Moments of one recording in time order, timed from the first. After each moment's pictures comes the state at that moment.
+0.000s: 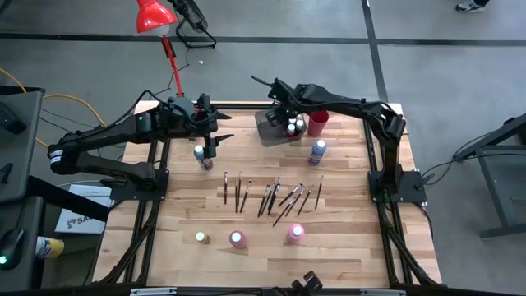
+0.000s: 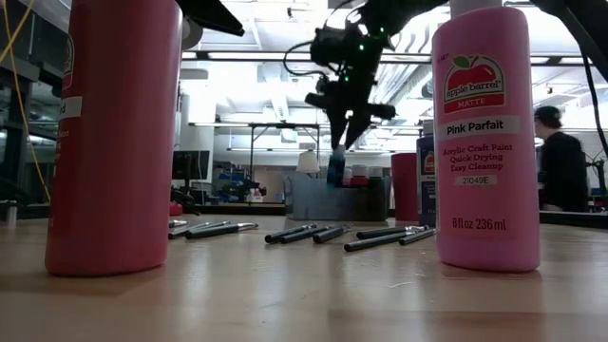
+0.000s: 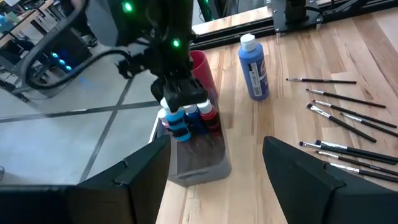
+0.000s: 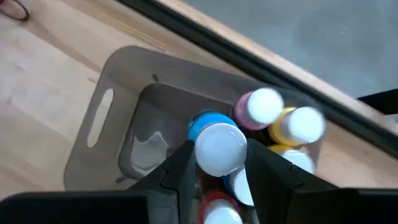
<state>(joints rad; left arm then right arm) 0.27 1.01 1.11 -0.48 -0.09 0.37 -0.48 1.96 1.72 -0.87 0.24 0.53</state>
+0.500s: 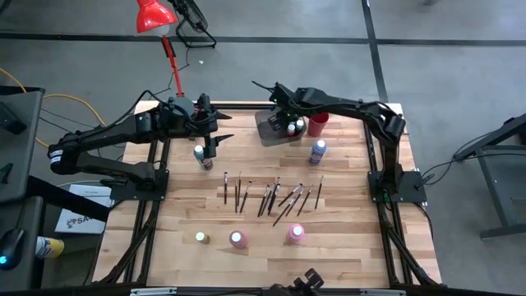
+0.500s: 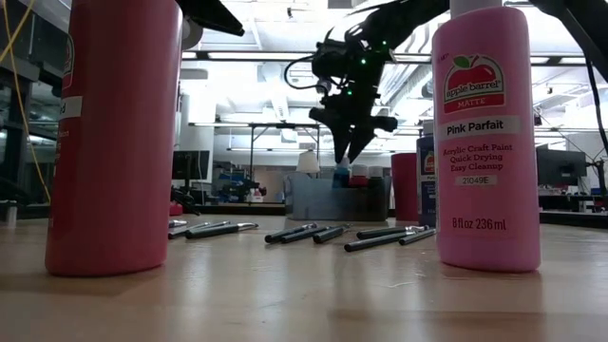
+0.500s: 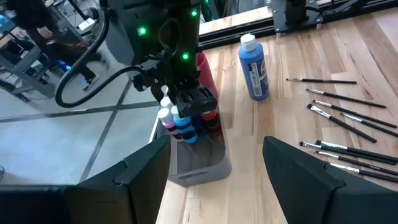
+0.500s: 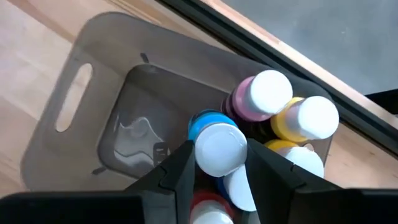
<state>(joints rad) 0.27 1.01 1.11 -0.48 -0.09 0.37 -0.50 1.96 1.64 -0.82 0.23 0.46</state>
